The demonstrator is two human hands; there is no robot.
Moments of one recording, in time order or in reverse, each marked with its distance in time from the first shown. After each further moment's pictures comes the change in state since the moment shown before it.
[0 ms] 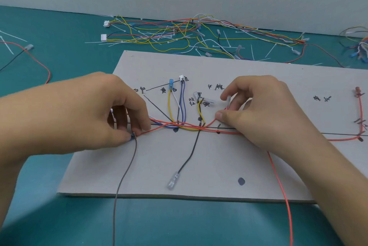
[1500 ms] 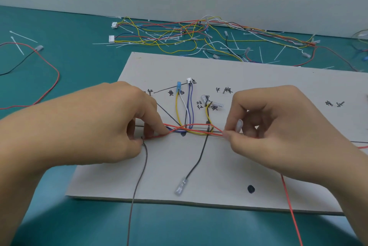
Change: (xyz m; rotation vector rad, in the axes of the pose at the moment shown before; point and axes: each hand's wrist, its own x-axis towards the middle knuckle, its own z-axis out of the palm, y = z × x) left_hand 0.004 0.006 0.008 0.161 -0.015 0.033; right_hand -0.022 -0.012 -0.018 0.143 -0.216 -0.446
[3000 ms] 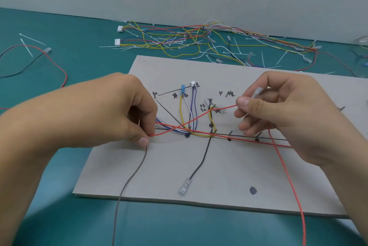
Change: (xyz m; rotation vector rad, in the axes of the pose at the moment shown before) left_hand 0.001 -0.012 -0.009 -0.207 0.020 -0.121; right_hand 0.014 0.015 -0.008 0.566 0.222 0.346
